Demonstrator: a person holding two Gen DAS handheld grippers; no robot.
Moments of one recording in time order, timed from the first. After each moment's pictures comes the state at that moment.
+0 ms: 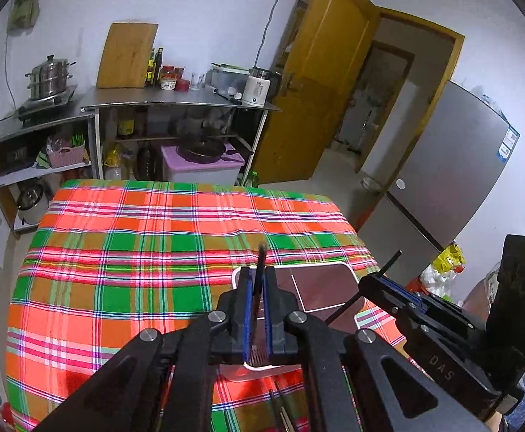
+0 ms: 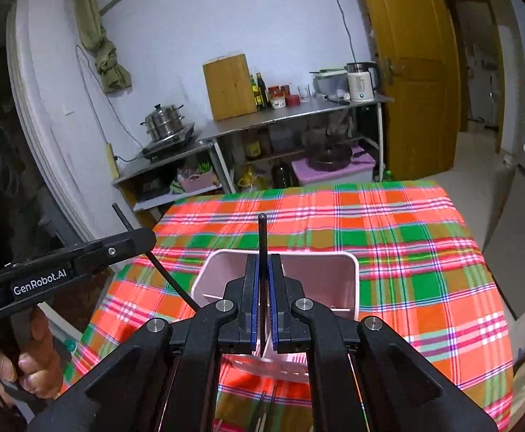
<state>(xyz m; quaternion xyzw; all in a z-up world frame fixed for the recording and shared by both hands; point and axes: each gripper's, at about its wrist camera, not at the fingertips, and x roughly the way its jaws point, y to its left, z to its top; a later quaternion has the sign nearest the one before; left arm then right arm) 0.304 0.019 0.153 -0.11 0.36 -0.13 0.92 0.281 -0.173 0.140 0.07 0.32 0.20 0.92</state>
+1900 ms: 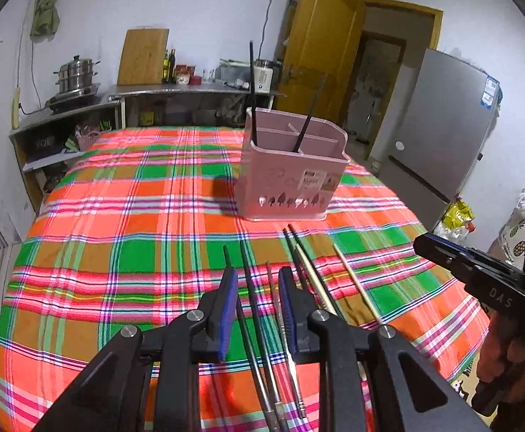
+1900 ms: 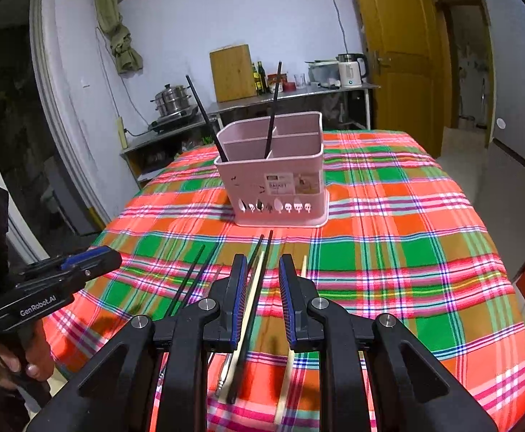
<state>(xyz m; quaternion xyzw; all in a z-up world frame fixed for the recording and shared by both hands) 0.080 0.017 0.051 -0.07 0.35 -0.10 0.93 0.095 -0.215 0.063 0.05 0.33 0.19 0.92</state>
